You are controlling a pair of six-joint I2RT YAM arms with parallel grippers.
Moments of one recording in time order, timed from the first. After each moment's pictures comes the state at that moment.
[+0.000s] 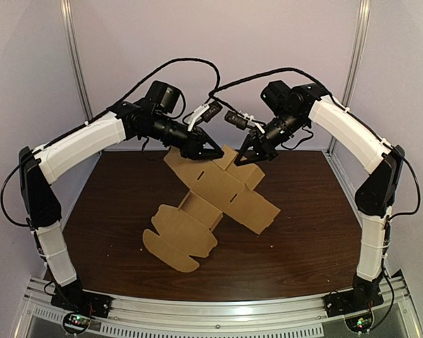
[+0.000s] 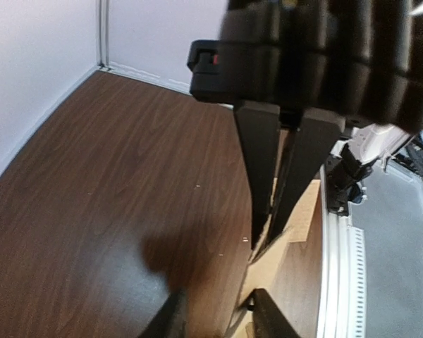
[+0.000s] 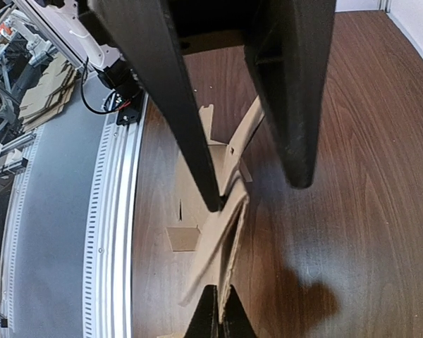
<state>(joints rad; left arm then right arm) -0.71 1.86 1.88 -0.68 0.71 0.02 0.58 2.01 2.25 -1.38 -0.93 -0.65</state>
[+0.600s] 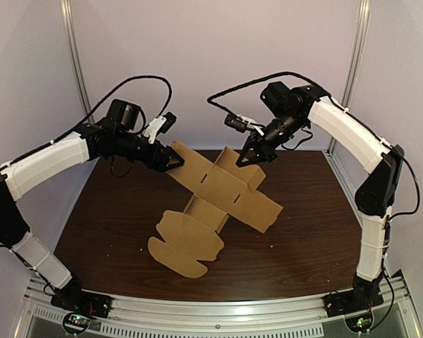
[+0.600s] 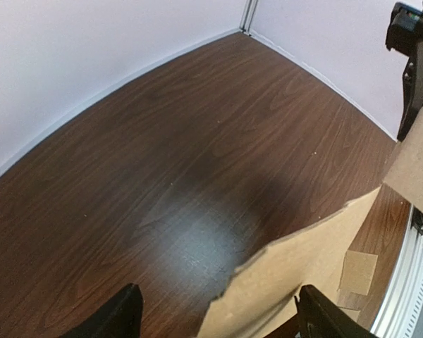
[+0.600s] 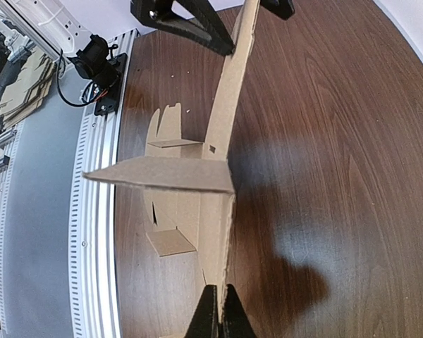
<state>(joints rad) -0.55 1.53 1.41 -0.52 0.37 -0.07 0.58 2.01 2.24 -1.36 -0.83 -0.63</state>
